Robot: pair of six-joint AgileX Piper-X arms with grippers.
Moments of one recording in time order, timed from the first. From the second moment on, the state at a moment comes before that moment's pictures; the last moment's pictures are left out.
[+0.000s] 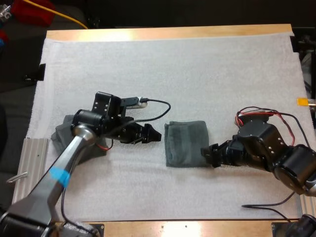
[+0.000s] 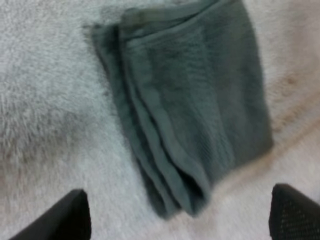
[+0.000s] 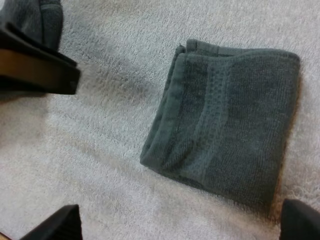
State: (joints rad) left arm -0.25 1.45 -0.91 0.80 0.67 -1.95; right arm 0.72 0.99 -0.91 0.92 -0.11 -1.37
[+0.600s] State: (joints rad) left arm -0.25 1.69 -0.91 0.69 0.79 -1.96; right arm 0.72 0.99 -0.91 0.92 -0.11 -1.36
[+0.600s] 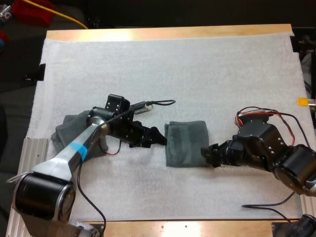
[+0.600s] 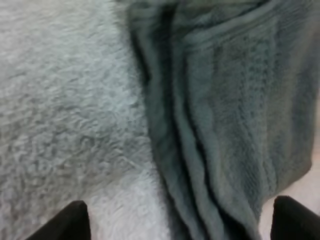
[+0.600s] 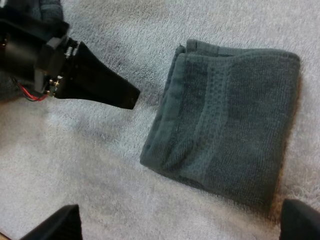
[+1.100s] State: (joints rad) left arm -0.26 1.75 -0.91 0.64 0.83 -1.99; right arm 0.72 0.99 -0.91 0.92 -0.11 -1.36
